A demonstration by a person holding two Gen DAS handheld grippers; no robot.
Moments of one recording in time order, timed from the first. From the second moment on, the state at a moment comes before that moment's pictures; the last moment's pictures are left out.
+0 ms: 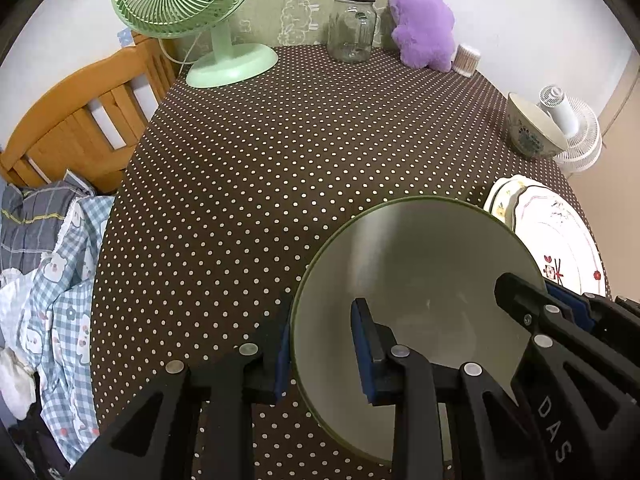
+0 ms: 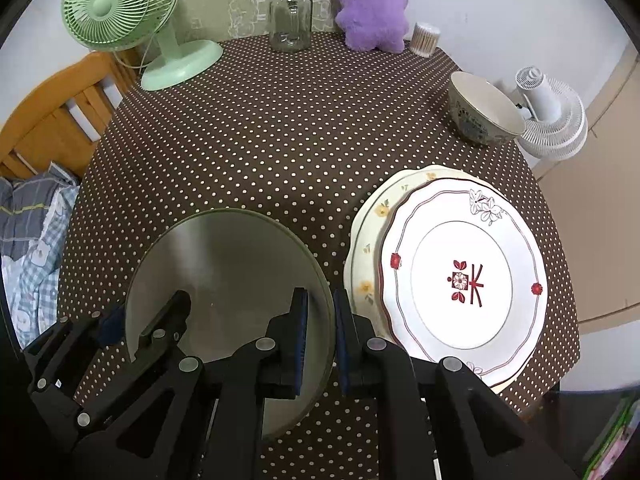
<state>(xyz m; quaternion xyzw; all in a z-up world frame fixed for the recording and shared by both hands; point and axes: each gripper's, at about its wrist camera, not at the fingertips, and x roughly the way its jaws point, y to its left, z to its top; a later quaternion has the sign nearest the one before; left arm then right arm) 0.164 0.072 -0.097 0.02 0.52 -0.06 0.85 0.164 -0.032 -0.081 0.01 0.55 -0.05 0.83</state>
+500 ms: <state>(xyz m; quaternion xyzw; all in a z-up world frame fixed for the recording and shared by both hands) 0.156 0.063 -0.099 0.06 0.52 -0.09 0.85 0.151 -0.035 -0.083 0.02 0.55 -0.05 0.83</state>
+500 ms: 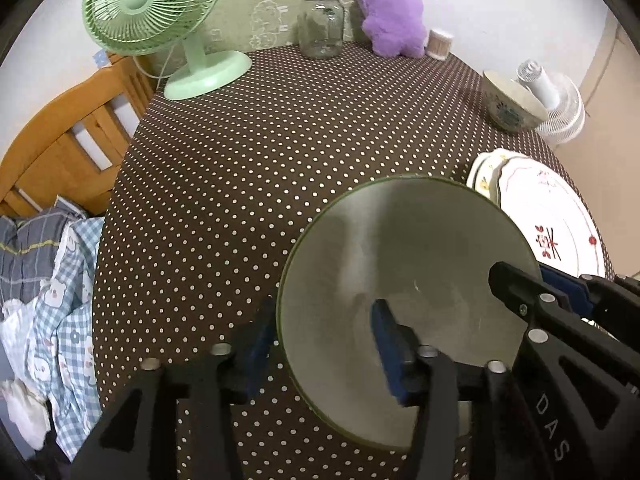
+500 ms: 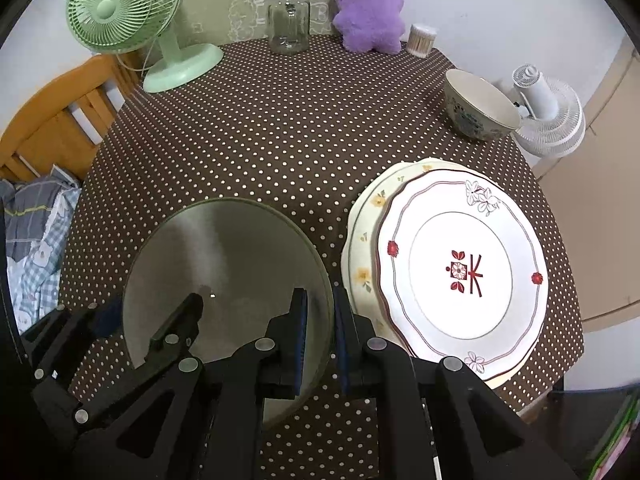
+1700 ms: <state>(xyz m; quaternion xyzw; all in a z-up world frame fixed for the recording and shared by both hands) 0.166 0.034 -0.031 0.04 0.47 -0.06 0.88 0.170 -0.080 -0.028 0.05 0.50 0.00 0.86</state>
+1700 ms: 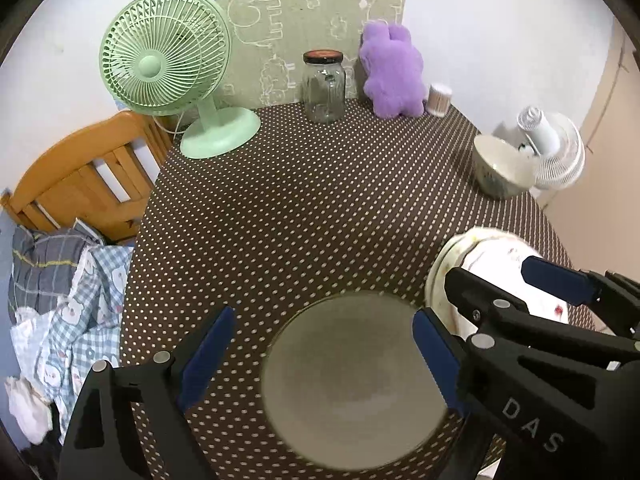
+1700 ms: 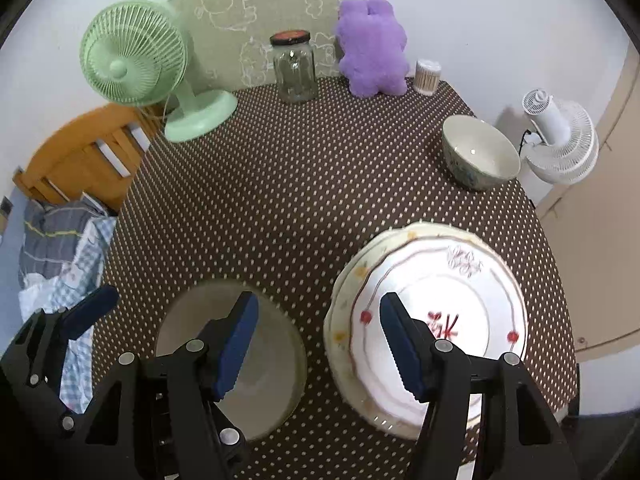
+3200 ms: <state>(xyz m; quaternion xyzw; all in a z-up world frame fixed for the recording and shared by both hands) 0.303 -0.191 -0.021 0.04 0.45 -0.06 0.89 0.296 -0.309 -0.018 0.05 0.46 0.01 0.89</state>
